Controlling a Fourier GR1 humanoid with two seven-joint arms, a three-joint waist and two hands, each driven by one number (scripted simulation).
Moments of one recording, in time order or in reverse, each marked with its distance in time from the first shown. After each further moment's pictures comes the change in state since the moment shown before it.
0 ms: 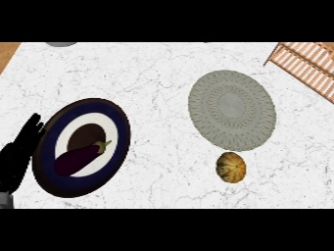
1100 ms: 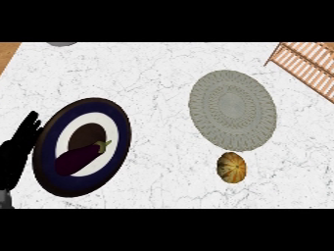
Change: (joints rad) left arm -0.015 -0.007 0.028 -0.009 -0.016 -0.015 0.022; right arm -0.032 -0.054 -0.120 0.493 0.006 -0.342 -0.254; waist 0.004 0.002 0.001
